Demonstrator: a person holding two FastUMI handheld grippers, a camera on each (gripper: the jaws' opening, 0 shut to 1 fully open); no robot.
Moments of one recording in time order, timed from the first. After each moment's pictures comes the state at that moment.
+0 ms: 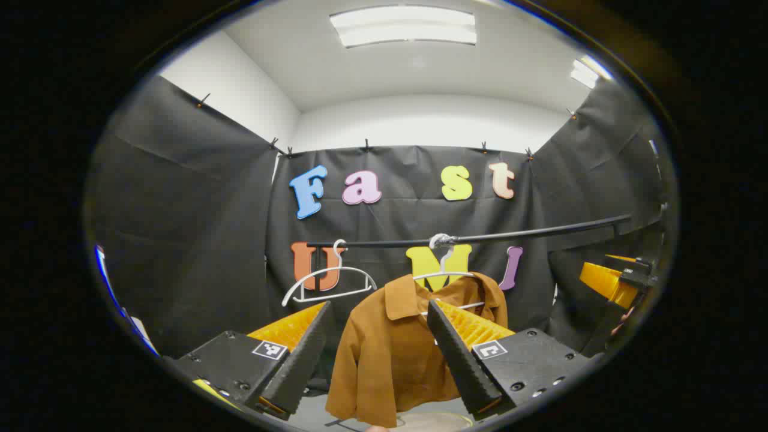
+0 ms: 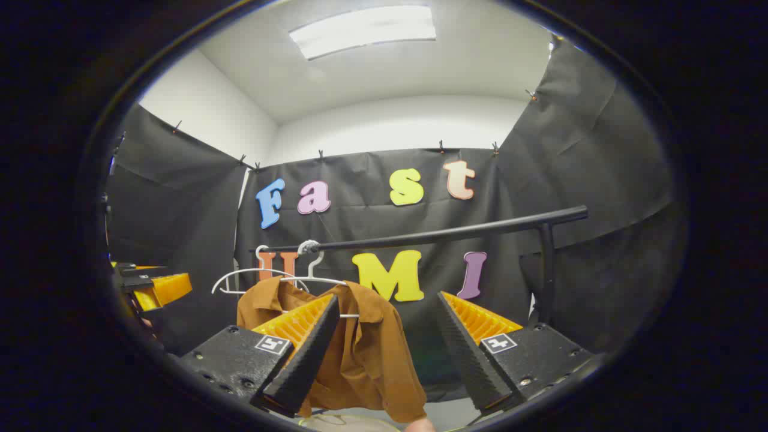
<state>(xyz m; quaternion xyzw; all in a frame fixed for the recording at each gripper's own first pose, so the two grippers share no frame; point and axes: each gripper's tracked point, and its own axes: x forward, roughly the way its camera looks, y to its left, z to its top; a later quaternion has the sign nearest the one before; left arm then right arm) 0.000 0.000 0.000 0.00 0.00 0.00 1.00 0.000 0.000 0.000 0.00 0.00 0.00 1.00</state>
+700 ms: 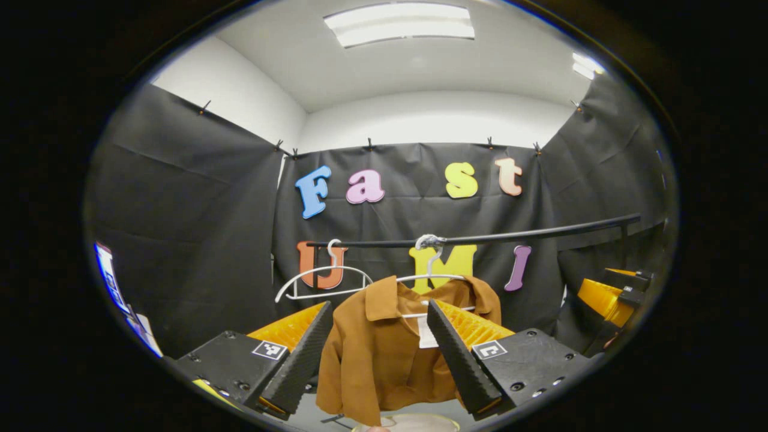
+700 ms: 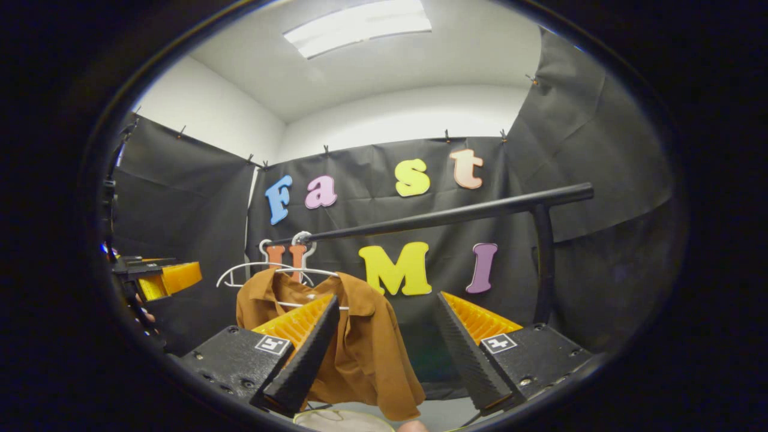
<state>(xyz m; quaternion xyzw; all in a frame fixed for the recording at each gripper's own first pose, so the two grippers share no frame) 0.003 -0.044 -0.001 0.01 0.01 0.05 1.00 0.014 -0.042 -0.022 0.01 0.02 0.05 1.00</state>
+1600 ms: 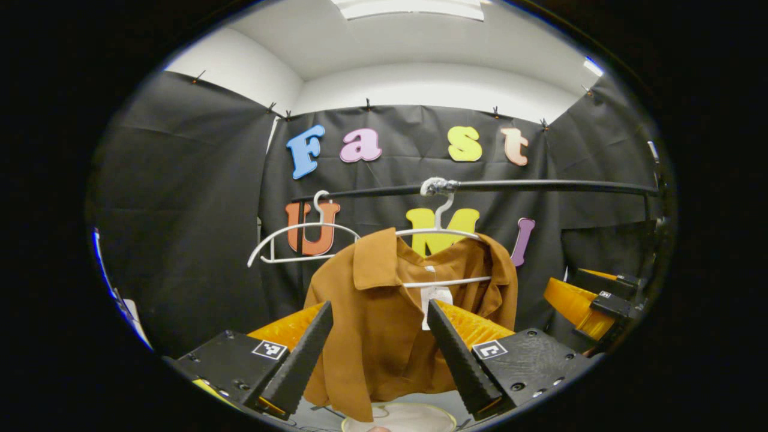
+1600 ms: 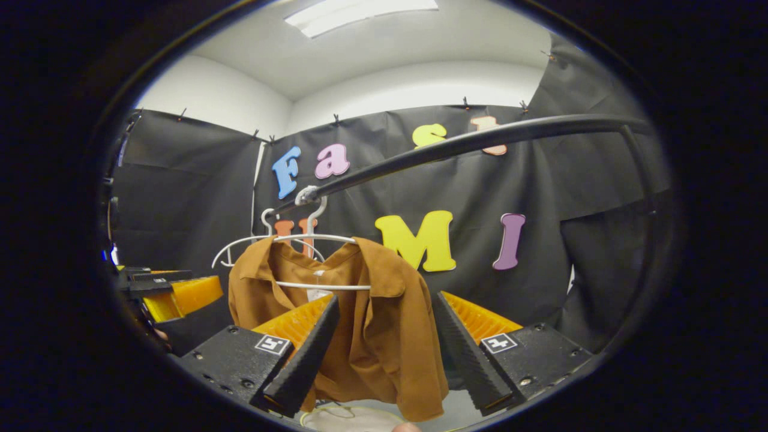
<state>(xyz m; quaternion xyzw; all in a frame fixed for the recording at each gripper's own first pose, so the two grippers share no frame) 0.077 -0.037 -0.096 -0.02 0.10 0.03 0.99 0.101 0.021 -0.097 0.01 0.09 0.07 0.99</state>
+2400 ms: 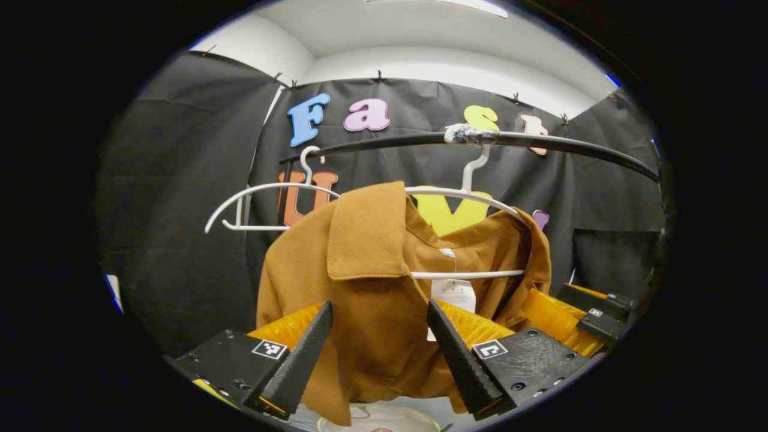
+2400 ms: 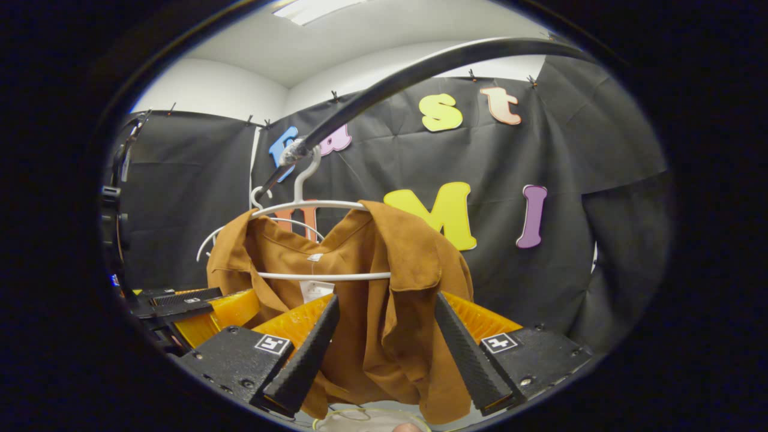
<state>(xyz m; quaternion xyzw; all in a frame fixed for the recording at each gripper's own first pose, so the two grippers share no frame) 0.162 -0.046 -0.156 -0.08 0.14 0.02 0.99 0.179 0.051 -0.158 0.04 0.14 0.07 0.99</state>
